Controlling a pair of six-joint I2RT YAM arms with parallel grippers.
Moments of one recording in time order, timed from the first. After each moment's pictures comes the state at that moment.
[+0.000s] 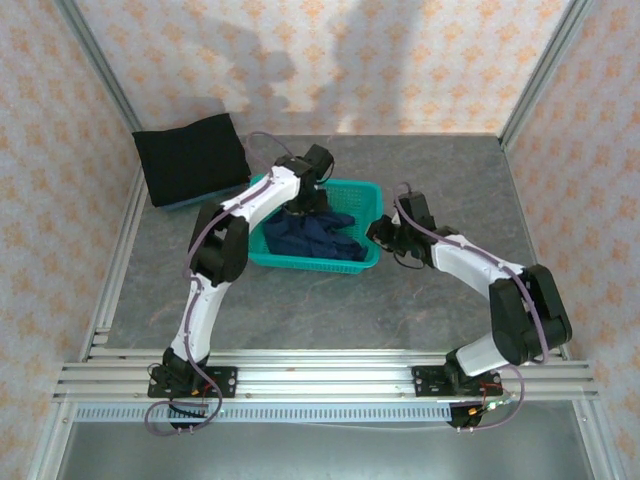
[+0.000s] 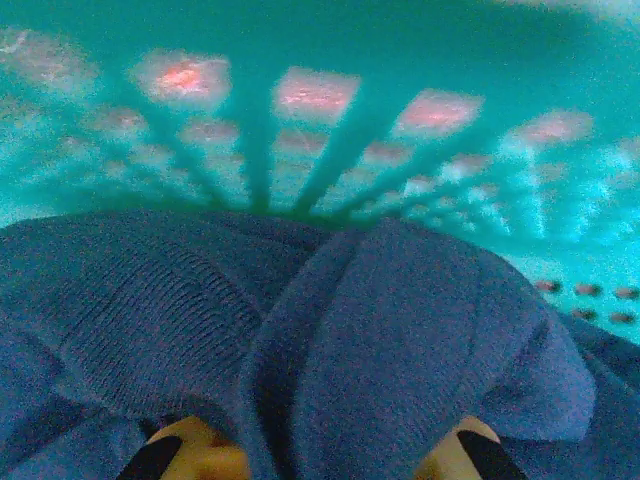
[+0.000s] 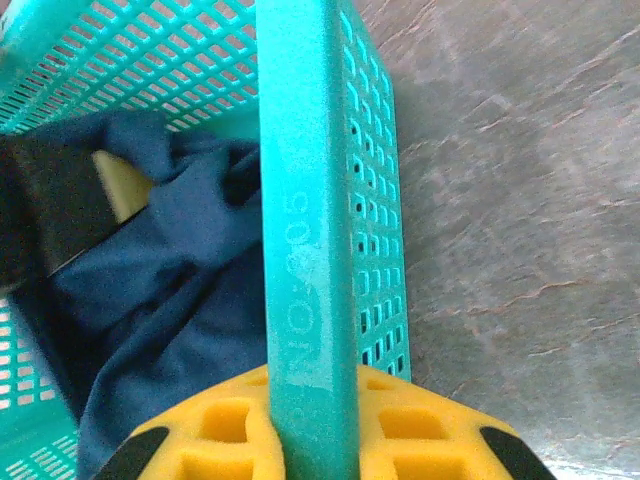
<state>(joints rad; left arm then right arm) -0.48 2.27 2.02 -1.01 -0.01 -0.60 0.36 1.47 0.83 -0.18 -0.25 0.83</state>
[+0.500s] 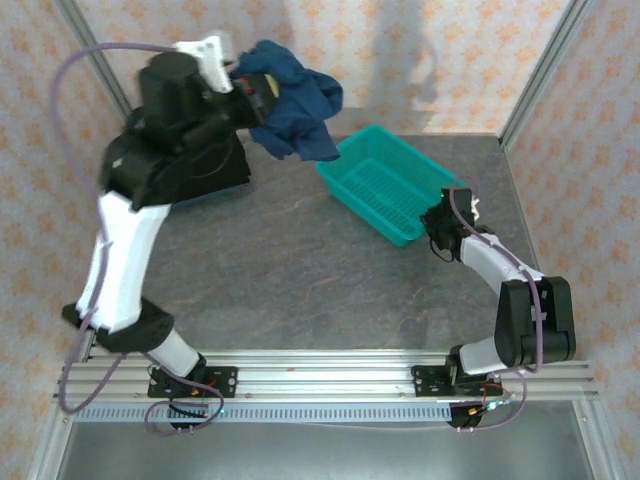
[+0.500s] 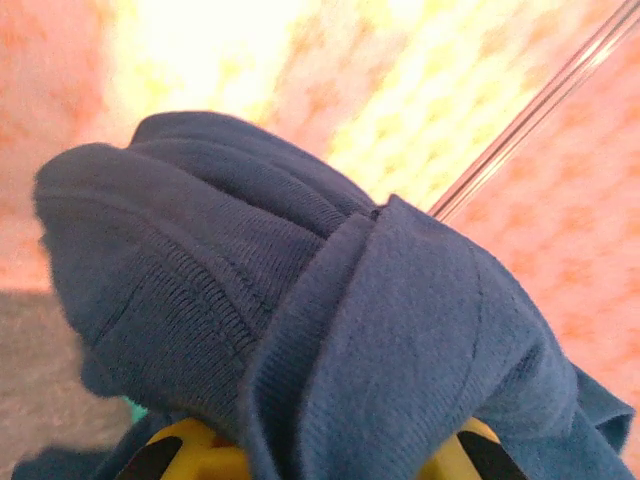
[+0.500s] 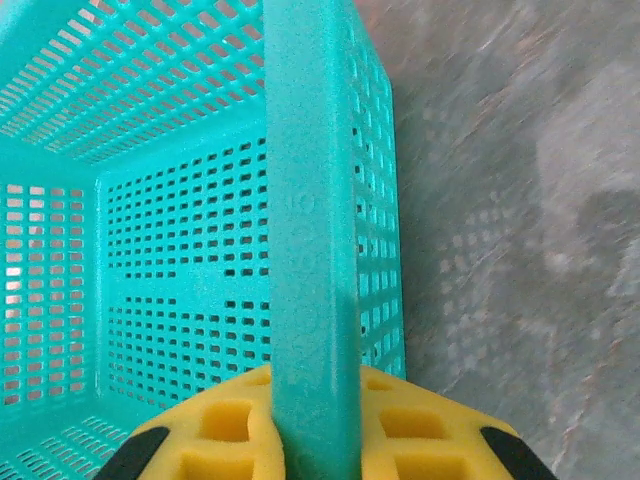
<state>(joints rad) -0.46 1.57 2.39 -0.97 0.01 -0.57 0.05 1.42 0.81 -0.19 0.03 1.11</state>
